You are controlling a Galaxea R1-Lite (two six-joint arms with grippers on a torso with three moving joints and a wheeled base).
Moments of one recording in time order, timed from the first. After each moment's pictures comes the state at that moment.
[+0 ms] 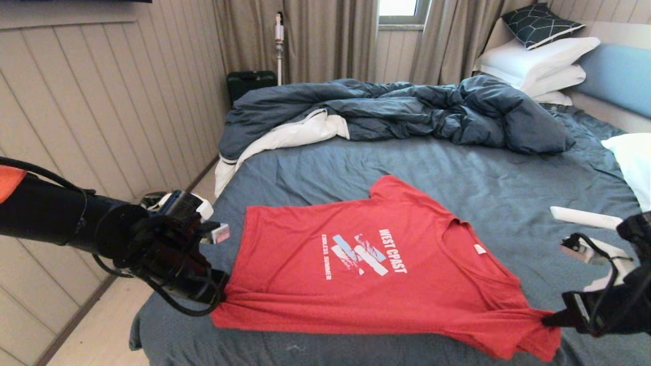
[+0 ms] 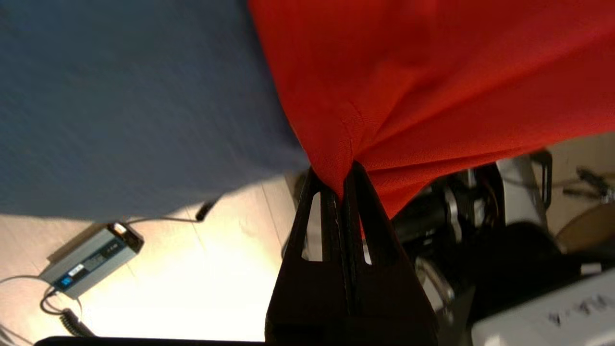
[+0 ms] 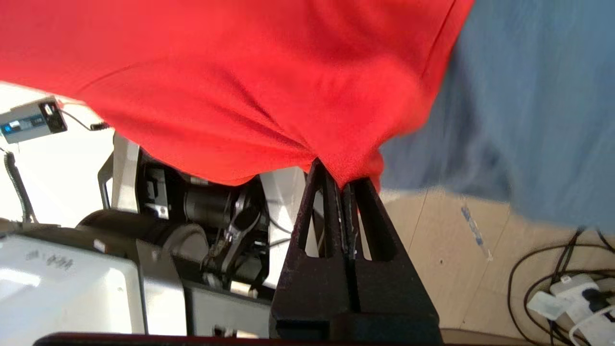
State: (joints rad) left arm -0.33 1.89 -1.04 0.31 -0.17 -0.02; right arm -0.29 1.56 -0.79 0.41 0.36 -0.21
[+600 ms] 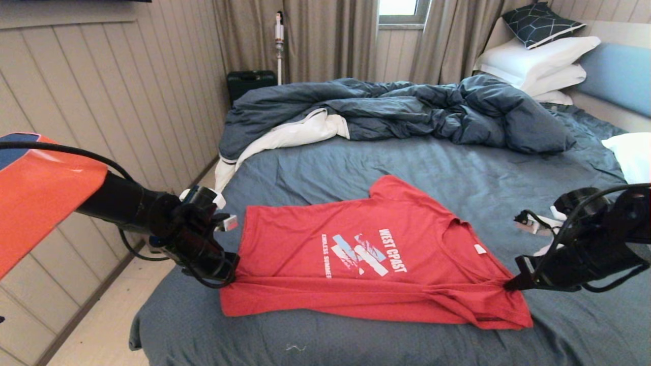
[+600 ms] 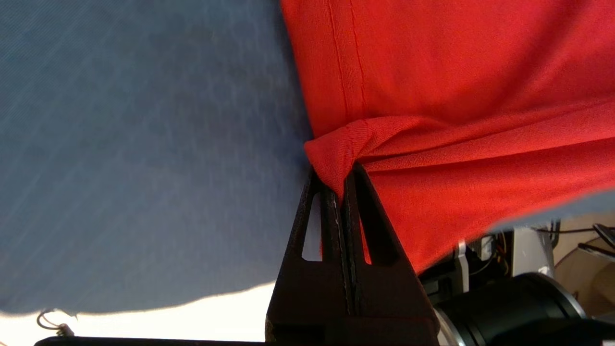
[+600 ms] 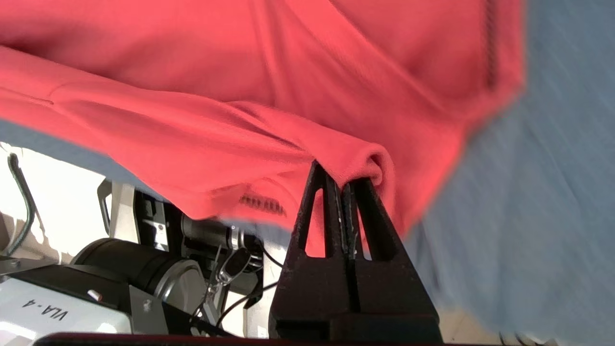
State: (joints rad) left arm -0.27 2.13 -1.26 0.32 -0.17 0.00; right arm -0.23 1.88 -1.08 0.41 0.36 -0.19
